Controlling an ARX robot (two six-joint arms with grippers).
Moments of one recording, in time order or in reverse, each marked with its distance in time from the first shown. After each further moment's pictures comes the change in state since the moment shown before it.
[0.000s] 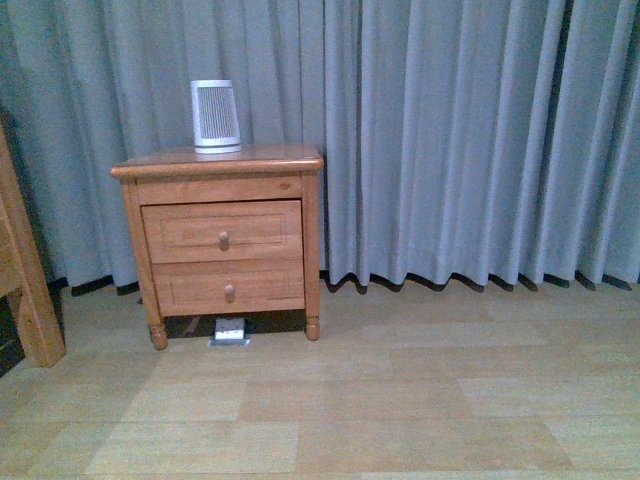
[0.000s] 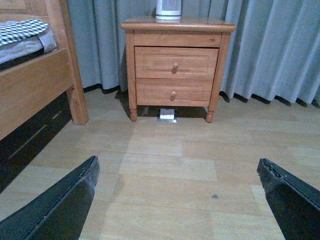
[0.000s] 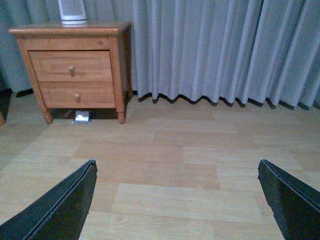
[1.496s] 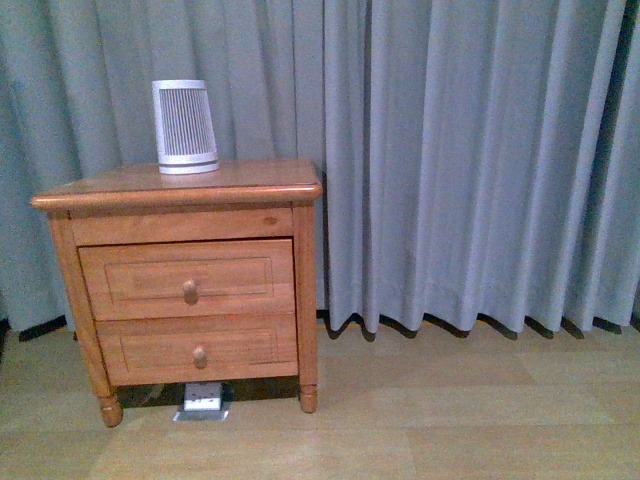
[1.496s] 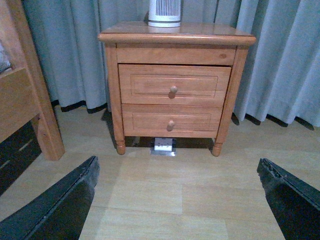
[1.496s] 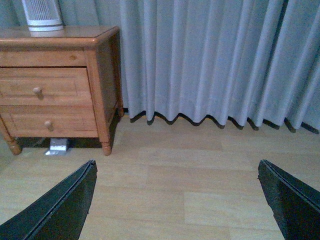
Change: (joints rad) left arm 0.000 0.000 0.000 0.000 0.000 0.000; right arm 0.000 0.000 0.000 0.000 0.000 0.000
